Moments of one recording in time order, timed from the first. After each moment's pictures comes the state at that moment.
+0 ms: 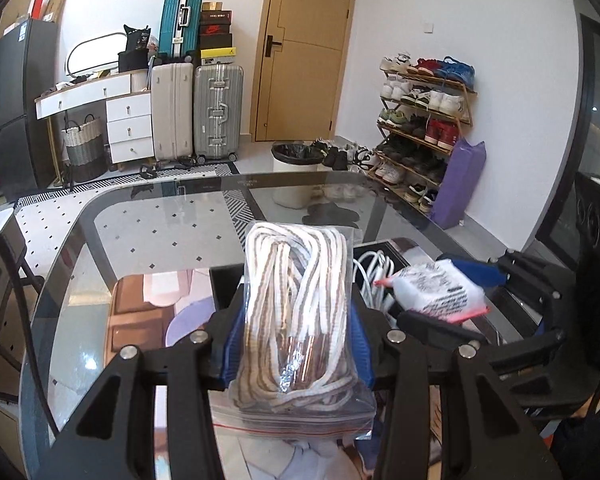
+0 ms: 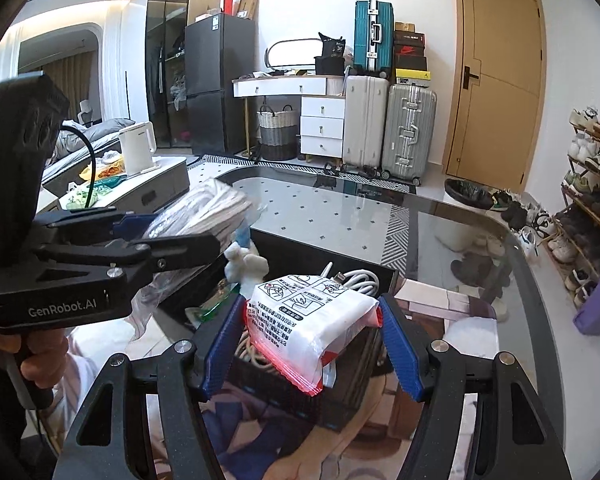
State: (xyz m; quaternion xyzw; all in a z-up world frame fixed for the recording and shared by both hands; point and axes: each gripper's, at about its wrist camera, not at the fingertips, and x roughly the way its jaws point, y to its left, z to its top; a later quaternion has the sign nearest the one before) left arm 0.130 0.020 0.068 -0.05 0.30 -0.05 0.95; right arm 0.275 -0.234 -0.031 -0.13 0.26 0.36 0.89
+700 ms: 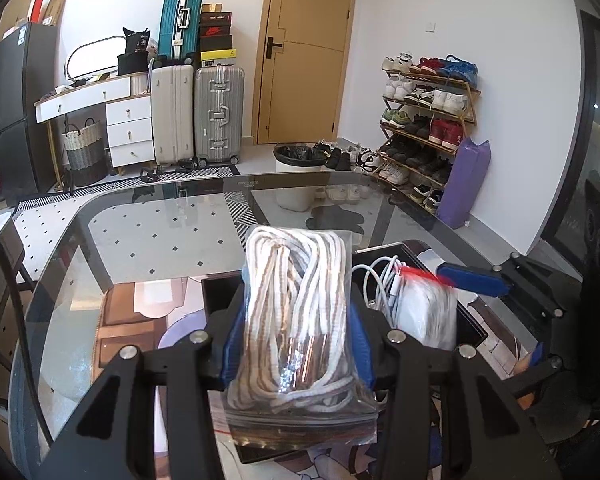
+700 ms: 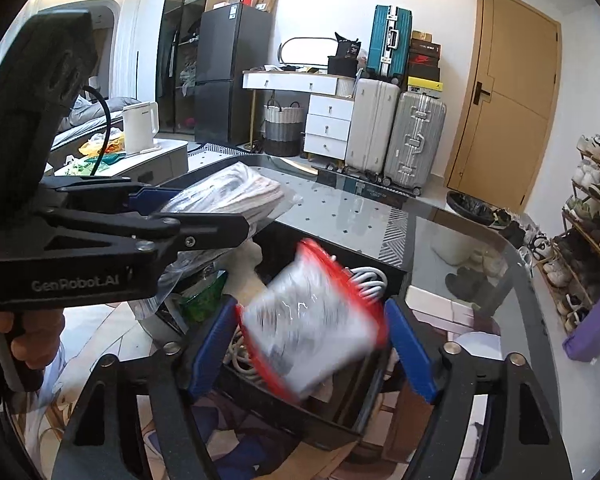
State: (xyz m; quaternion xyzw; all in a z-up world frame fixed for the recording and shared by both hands) left arm 0.149 0.015 0.054 -0.05 0.29 -0.05 0.95; right arm 0.284 -0.223 -0.056 -0.18 0.24 0.36 0.89
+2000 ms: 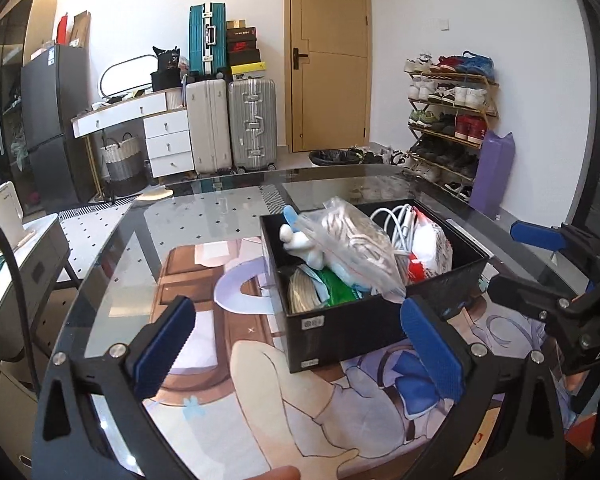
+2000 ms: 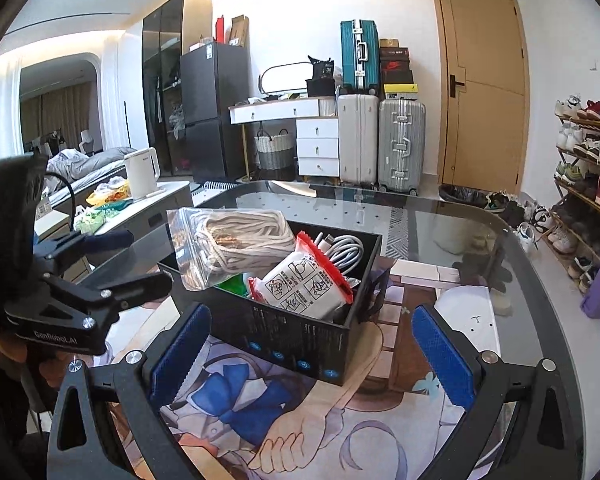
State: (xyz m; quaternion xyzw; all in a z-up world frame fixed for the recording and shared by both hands) left arm 0.072 0.018 0.039 -0.01 0.28 0.02 0.96; right arm 0.237 -0.288 -0.057 -0.08 0.22 0.36 0.90
